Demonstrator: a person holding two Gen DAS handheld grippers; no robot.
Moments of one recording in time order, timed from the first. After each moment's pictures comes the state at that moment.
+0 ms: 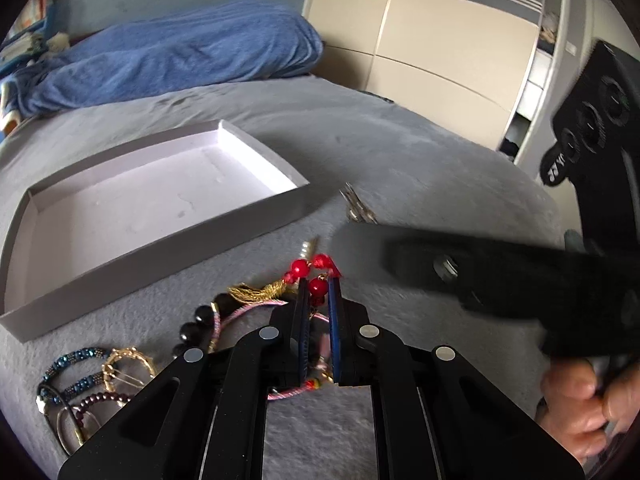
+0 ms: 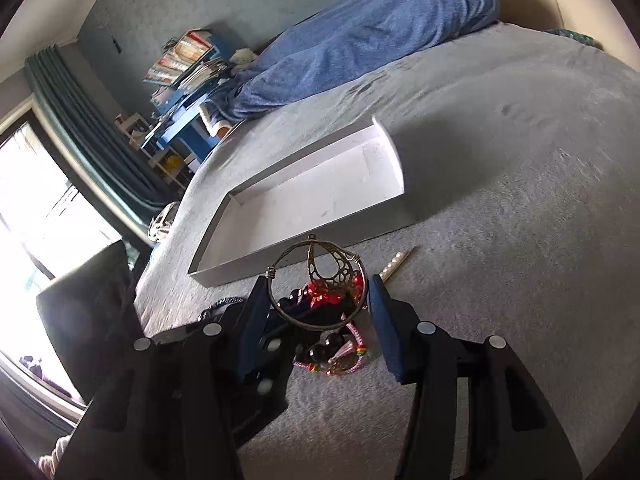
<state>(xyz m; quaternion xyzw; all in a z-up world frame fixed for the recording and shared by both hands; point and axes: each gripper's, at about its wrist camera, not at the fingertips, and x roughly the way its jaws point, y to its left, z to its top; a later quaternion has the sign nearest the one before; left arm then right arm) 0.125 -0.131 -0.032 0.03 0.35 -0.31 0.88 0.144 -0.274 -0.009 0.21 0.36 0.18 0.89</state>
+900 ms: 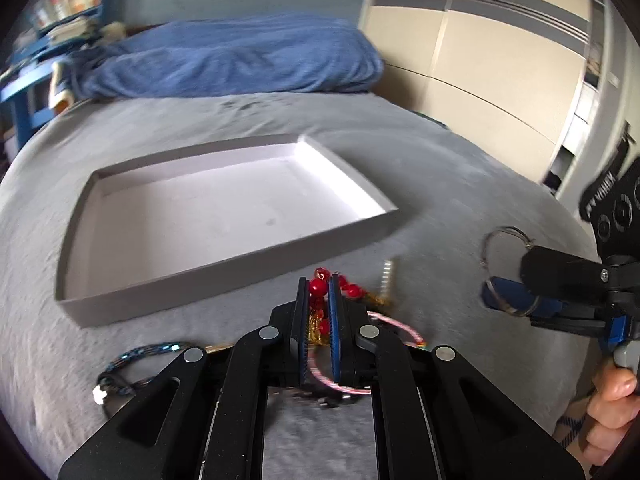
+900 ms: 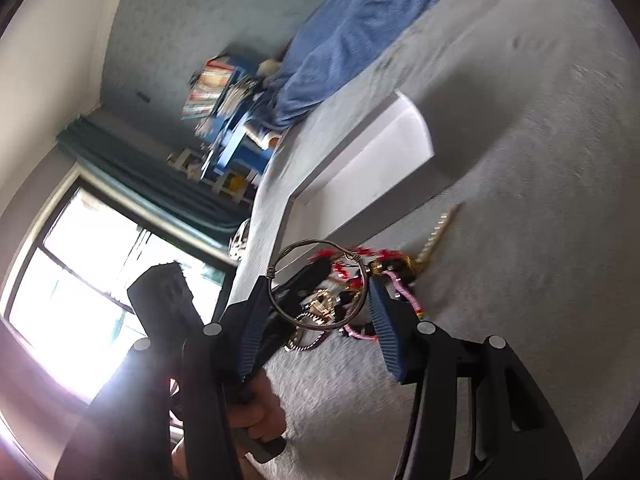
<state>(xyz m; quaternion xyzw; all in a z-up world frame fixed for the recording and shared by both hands) 0.139 -0.076 -0.019 -0.02 0.35 -0.22 0.91 0.134 -0.303 -0.019 0.37 0.37 0.27 0.81</state>
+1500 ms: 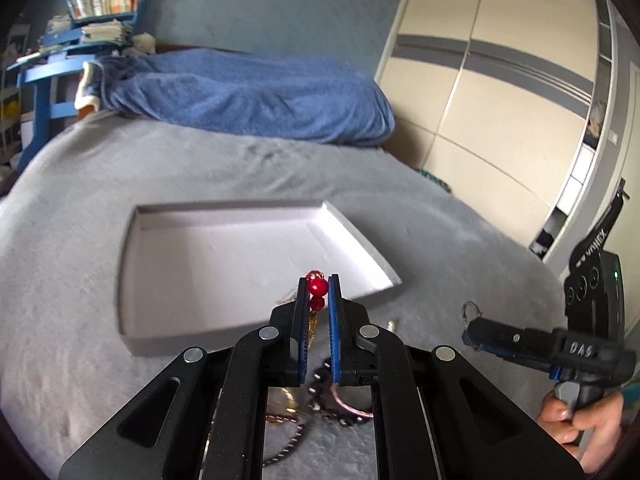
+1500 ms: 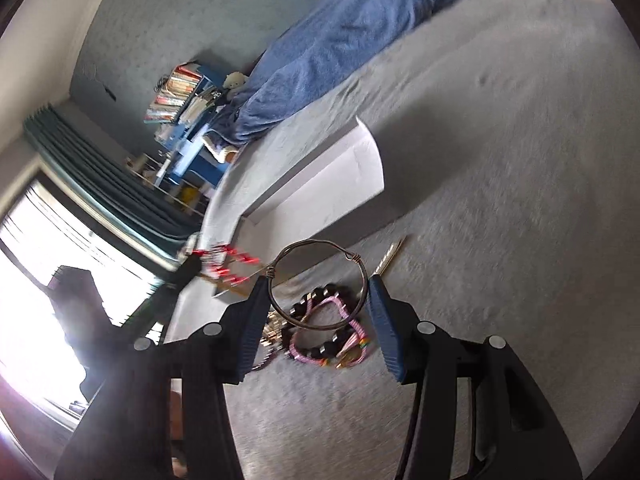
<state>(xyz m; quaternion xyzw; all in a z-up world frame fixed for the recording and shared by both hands) 0.131 -0.024 0.032 -0.09 0.28 -0.21 0.93 0.134 -0.298 -0.006 0.29 0.35 0.18 0.87</state>
